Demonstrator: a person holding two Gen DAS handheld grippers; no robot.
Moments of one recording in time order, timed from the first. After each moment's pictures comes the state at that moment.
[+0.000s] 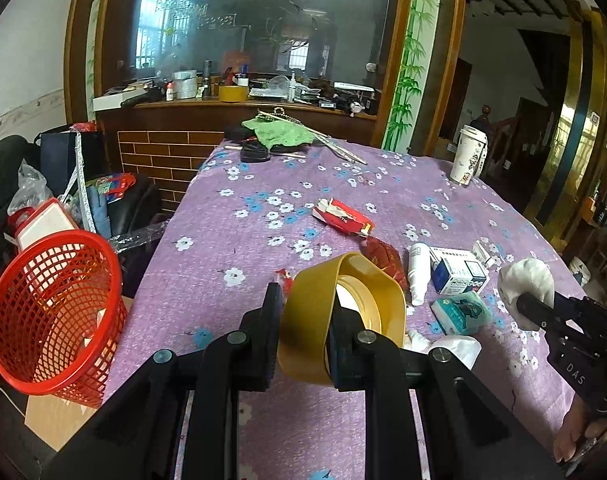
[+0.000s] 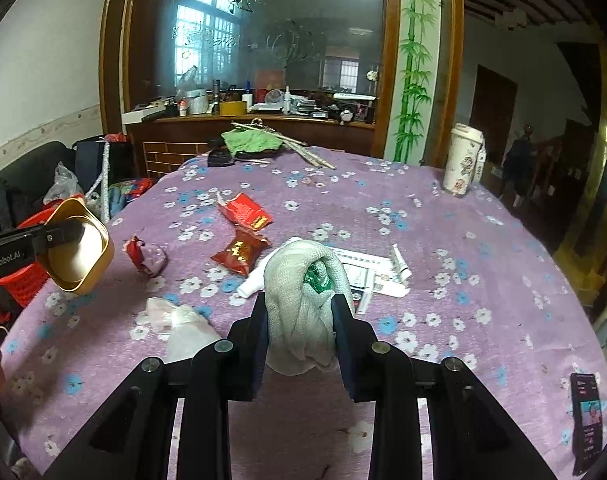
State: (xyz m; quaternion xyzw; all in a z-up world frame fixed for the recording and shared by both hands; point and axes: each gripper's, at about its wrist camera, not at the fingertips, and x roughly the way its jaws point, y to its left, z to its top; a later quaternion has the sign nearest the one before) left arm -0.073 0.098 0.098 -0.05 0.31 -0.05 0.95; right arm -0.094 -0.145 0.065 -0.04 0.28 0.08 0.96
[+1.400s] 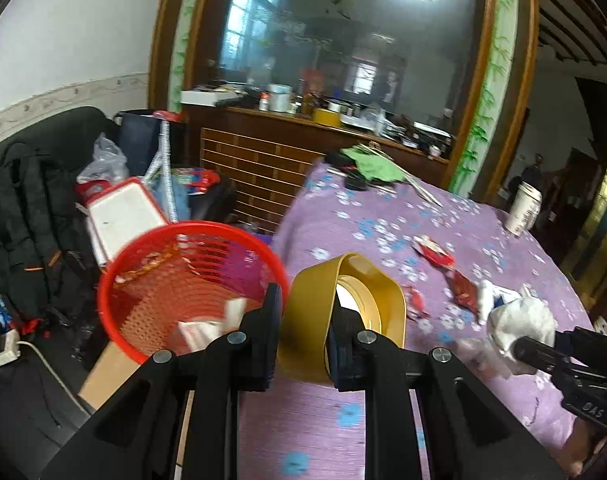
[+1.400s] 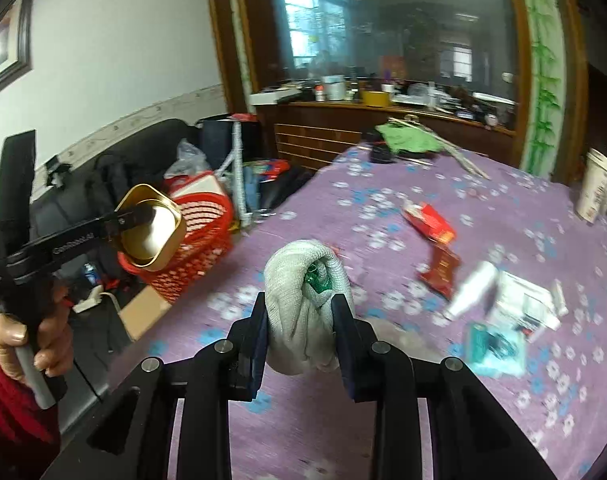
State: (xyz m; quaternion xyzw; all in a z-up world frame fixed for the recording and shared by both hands) left arm -0.141 0.232 0.132 -0.11 0.28 0.06 0.95; right arm -0.112 -0.022 0.096 -0.04 0.31 0.31 0.90
